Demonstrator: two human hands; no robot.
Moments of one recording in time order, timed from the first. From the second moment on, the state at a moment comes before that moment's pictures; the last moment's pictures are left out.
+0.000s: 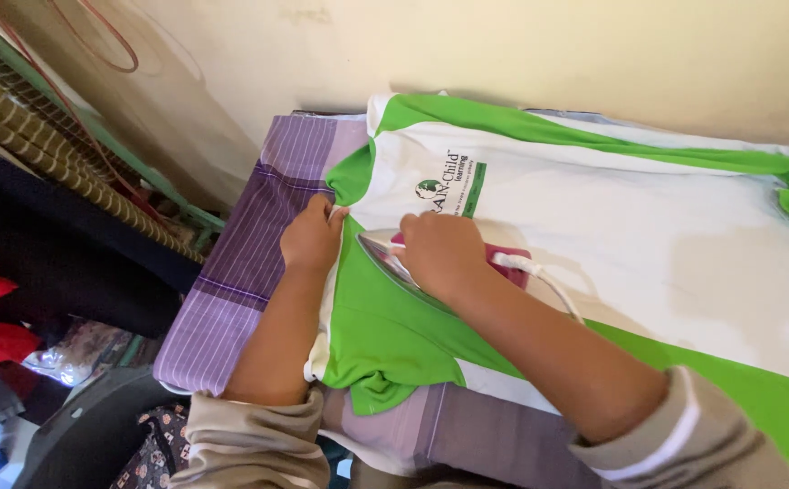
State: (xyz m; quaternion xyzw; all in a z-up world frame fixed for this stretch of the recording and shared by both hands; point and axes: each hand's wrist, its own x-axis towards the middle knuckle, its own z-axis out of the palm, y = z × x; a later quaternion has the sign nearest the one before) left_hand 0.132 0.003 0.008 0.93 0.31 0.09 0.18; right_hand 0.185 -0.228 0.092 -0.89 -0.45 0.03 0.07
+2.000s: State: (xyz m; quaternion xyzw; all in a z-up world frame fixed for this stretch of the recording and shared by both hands) left_hand 0.125 0.010 0.010 0.94 0.30 0.03 0.14; right_hand 0.152 -0.333 0.128 -0.90 -0.43 0.12 0.03
